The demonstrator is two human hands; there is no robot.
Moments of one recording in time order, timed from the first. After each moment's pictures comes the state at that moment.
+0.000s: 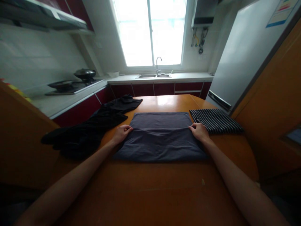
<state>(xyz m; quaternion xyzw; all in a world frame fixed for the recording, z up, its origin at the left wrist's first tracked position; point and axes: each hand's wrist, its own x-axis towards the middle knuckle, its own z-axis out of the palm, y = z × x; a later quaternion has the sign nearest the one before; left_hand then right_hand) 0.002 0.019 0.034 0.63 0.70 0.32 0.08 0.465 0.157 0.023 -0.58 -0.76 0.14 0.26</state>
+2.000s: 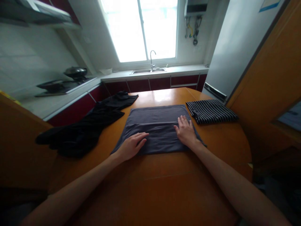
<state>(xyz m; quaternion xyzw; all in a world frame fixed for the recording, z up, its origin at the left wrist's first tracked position) 0.120 -0.058 0.048 0.80 0.56 0.20 0.05 0.410 0.075 0.017 -0.53 -0.83 0.00 0.19</state>
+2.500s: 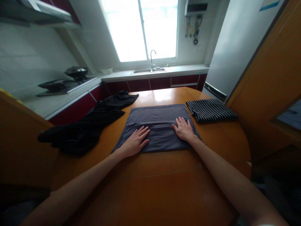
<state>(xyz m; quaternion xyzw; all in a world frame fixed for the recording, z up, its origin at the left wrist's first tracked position) 0.114 -0.042 0.030 0.81 0.58 0.08 0.02 0.405 0.097 0.011 -0.54 -0.83 0.08 0.07</state>
